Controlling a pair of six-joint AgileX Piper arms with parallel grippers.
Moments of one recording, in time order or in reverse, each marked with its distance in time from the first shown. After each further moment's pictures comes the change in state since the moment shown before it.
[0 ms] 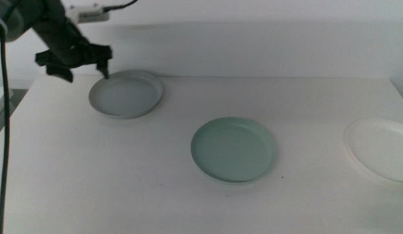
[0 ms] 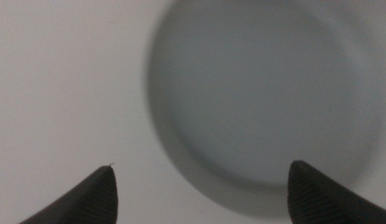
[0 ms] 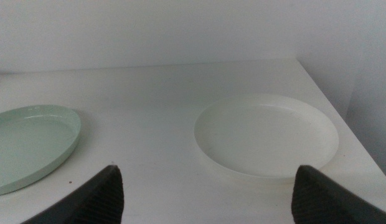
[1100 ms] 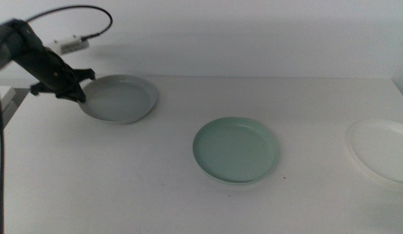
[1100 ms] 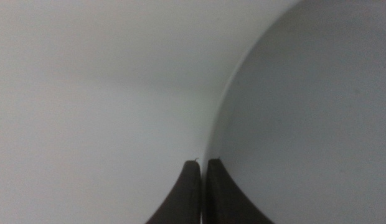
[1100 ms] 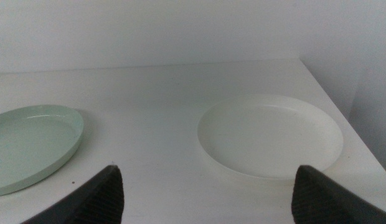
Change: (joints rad) left arm 0.166 0.224 -0.096 -0.268 -0.027 0.217; right arm 0.000 0.000 0.000 0.000 0.000 0.000
